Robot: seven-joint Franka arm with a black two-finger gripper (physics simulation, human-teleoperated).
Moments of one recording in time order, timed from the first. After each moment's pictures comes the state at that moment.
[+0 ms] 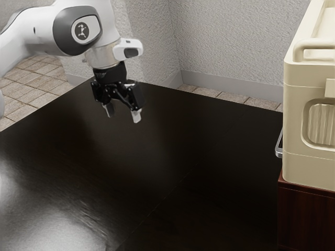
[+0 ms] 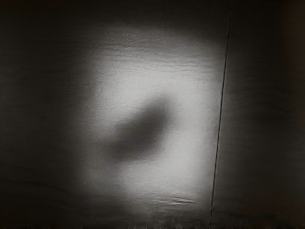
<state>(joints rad) 0.15 0.23 -0.01 -1.22 -0.02 1.41 0.05</state>
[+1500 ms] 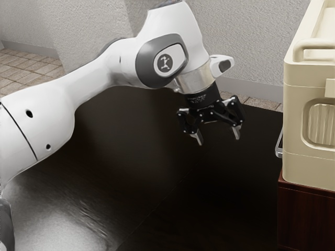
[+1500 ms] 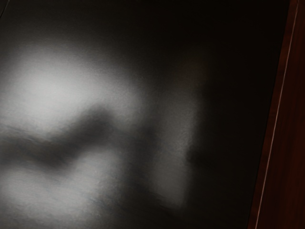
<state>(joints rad) -0.08 0.39 -0.07 -1.19 -0.16 1.69 -0.58</state>
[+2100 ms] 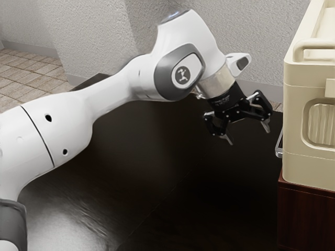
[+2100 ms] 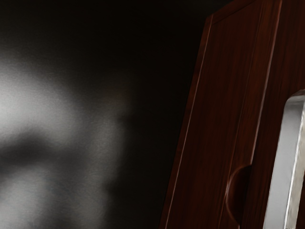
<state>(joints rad) -0.11 0.44 -0.11 -1.19 -0.25 1.90 -0.62</state>
